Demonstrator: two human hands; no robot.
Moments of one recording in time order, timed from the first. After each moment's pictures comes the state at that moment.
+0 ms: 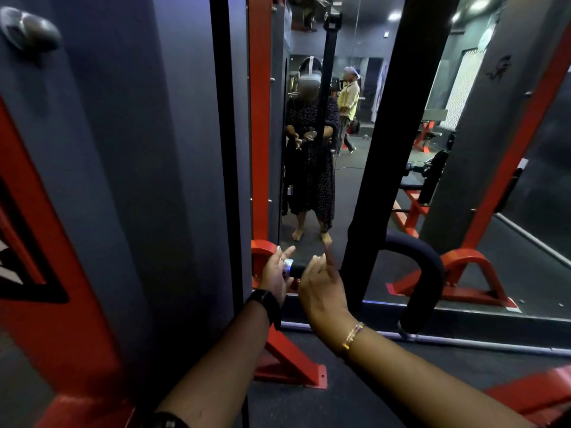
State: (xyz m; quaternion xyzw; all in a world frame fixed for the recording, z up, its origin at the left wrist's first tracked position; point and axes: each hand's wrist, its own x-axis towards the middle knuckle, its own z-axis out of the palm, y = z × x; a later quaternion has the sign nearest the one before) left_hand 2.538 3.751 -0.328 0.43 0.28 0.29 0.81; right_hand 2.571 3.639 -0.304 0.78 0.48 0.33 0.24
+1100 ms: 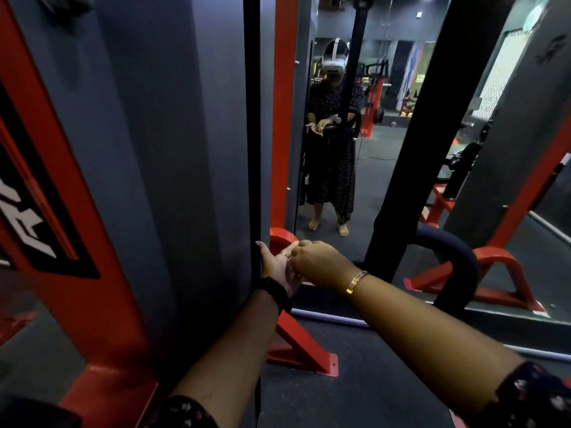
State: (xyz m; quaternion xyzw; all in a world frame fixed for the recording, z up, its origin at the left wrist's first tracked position) left_hand 2.519 3.772 -0.343 0.28 0.27 0.29 0.88; right_hand 2.597 3.700 -0.290 0.61 0.76 0.20 0.11
